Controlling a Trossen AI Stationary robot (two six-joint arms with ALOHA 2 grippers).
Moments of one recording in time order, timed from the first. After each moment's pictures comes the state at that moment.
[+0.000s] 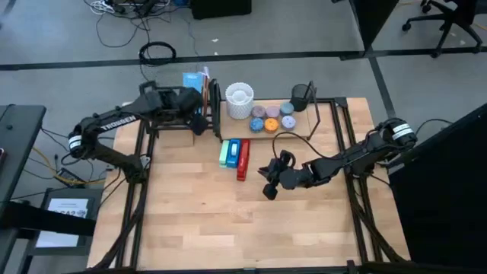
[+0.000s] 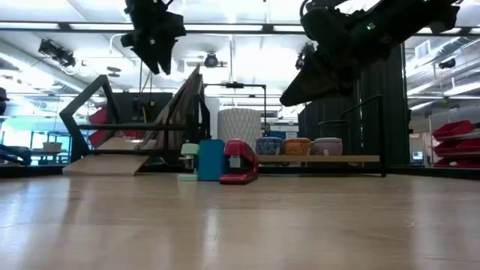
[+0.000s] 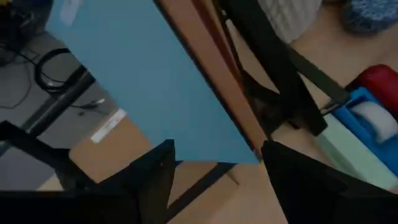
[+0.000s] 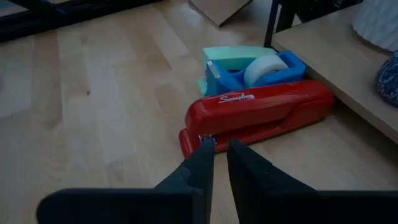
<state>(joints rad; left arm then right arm) 0.37 1.34 1.38 -1.13 -0.45 -0.37 0.30 1.52 0.77 0.13 0.61 0.48</state>
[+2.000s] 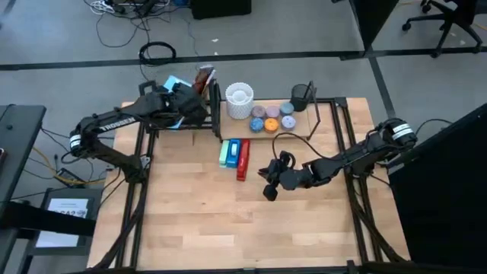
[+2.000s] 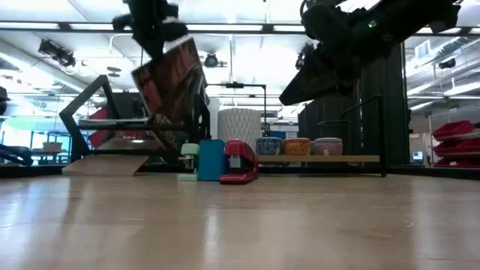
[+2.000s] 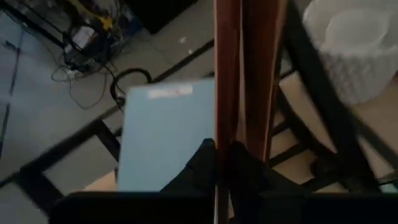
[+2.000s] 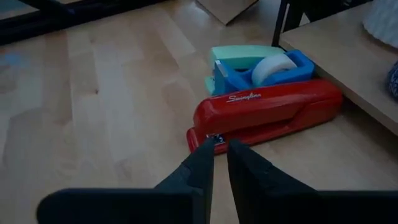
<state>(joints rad) 0.28 1.35 1.52 -1.27 -0.82 -0.55 0.31 1.52 0.77 0.14 0.59 0.48</state>
